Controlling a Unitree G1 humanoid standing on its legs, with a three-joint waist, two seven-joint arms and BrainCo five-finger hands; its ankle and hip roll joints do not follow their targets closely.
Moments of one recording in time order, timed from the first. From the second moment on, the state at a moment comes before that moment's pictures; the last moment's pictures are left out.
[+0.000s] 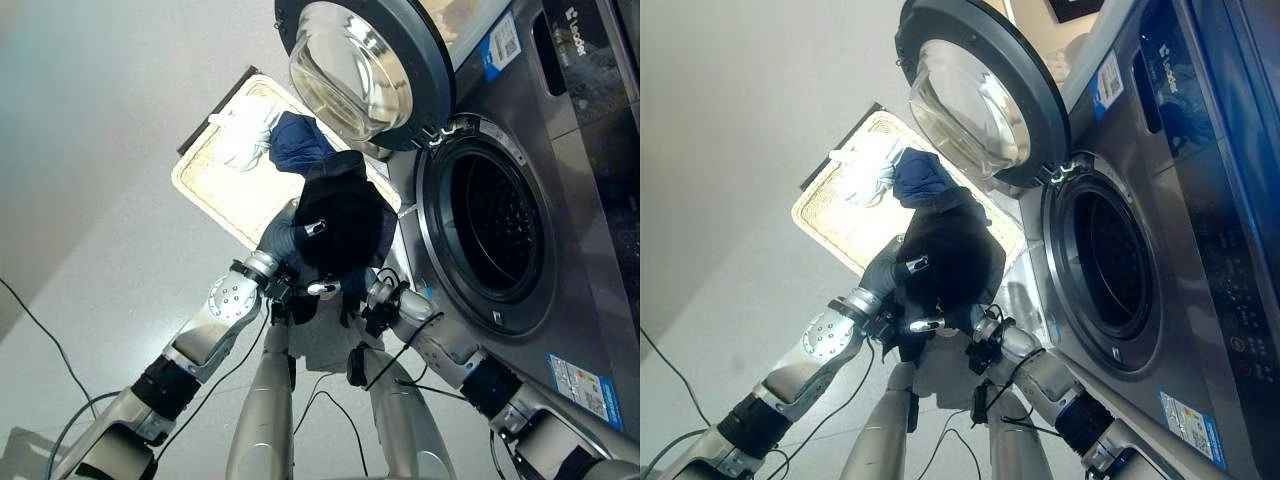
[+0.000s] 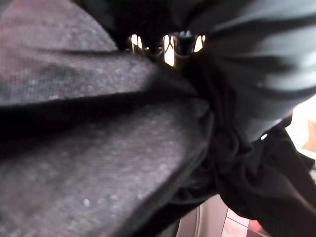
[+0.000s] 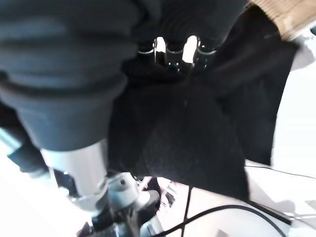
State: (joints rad) left arm -0.38 0.53 -0.48 -0.03 -0.54 -0.14 0.04; right arm -0.41 -0.34 0.61 0.17 0.68 -0.01 0.22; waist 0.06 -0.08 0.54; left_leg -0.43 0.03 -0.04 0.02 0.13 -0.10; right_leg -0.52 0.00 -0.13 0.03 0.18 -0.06
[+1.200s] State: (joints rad) left arm -0.32 0.44 -0.55 0.14 -0.29 -0.13 0.35; right arm -0.32 -0.21 0.47 0.37 1.44 -0.15 0.17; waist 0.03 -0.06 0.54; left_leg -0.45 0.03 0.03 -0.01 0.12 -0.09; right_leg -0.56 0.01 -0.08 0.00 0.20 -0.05
